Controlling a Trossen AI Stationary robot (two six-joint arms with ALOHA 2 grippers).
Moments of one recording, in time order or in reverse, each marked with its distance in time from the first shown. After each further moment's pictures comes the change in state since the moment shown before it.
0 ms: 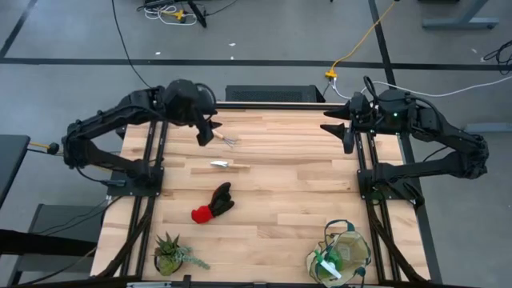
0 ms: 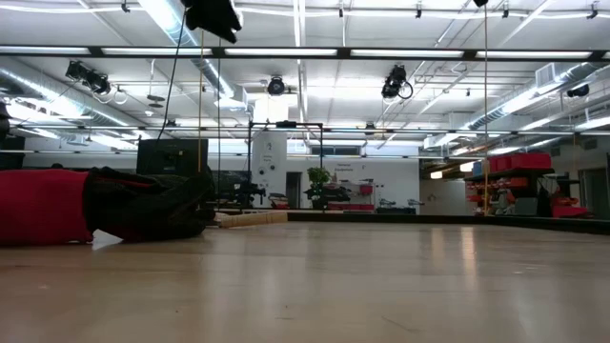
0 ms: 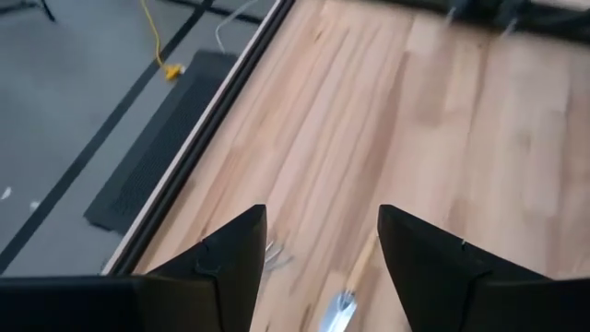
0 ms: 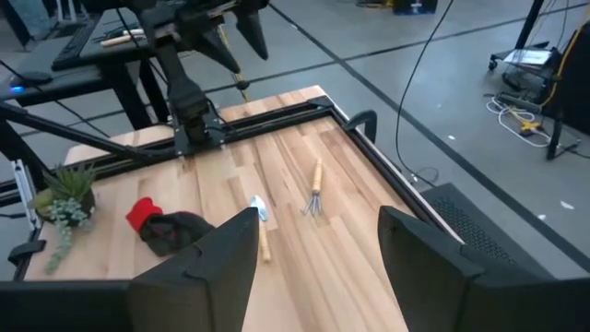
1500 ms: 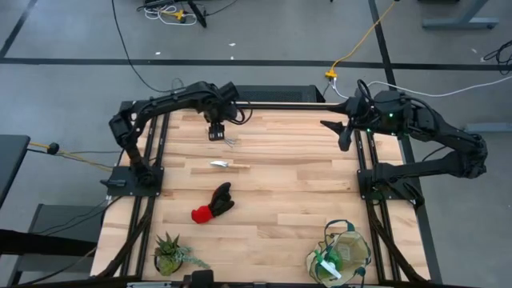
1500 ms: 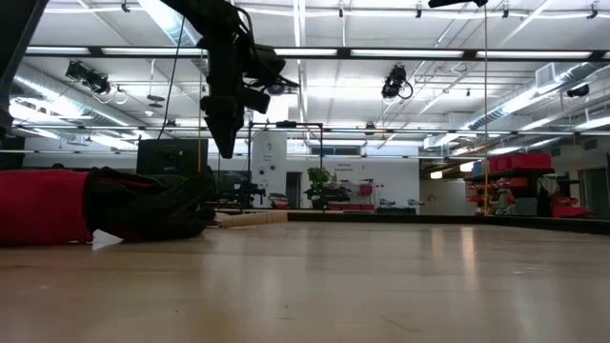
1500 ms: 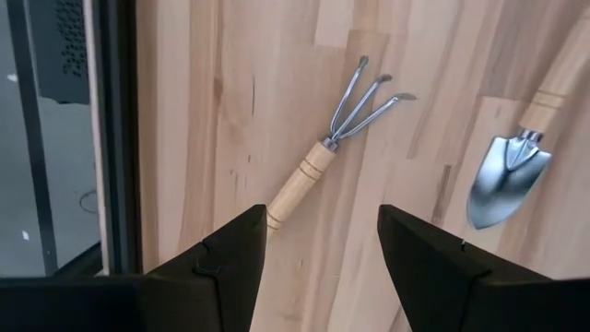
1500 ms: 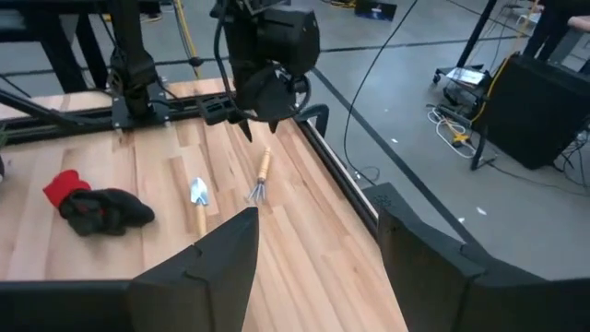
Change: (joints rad) left arm 0.236 0.525 -0.001 -0.141 -0.020 0.463; right arm 0.000 0.015 -0.001 -0.029 0.129 -0.149
